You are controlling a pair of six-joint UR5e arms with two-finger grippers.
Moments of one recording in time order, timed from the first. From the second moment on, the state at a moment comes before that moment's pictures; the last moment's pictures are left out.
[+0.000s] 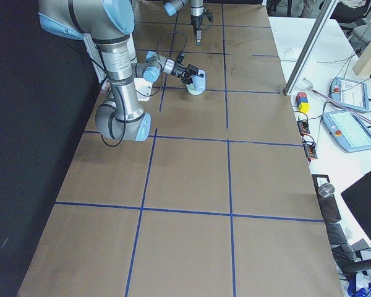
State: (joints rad) left arm -0.68 -1.79 -2.04 -1.75 -2.04 -1.34; right arm 0.09 -1.03 1.73 -1.48 0.44 0.32
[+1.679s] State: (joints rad) left arm -0.68 -1.79 -2.05 -1.75 -2.02 -1.34; right arm 0.22 -1.54 2.11 -1.30 0.64 1.36
